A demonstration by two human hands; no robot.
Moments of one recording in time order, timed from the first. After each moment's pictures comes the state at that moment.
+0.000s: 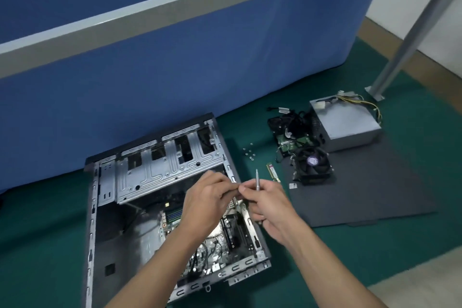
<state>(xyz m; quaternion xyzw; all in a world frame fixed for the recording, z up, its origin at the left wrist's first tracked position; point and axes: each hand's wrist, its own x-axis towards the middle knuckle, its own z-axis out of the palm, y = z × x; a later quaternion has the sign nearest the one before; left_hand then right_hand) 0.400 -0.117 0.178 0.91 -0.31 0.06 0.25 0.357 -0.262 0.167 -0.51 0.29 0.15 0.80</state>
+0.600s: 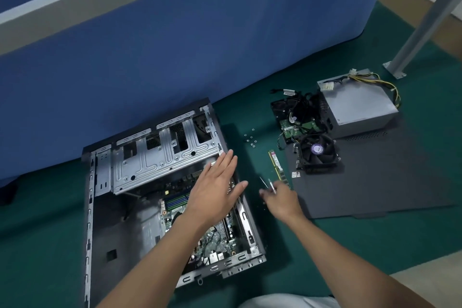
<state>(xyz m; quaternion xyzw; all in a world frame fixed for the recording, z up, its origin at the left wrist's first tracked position) 0.410 -0.136 0.141 0.95 -0.25 -0.15 0.12 0.360 -0.302 0.054 -0.81 0.30 0.21 0.46</state>
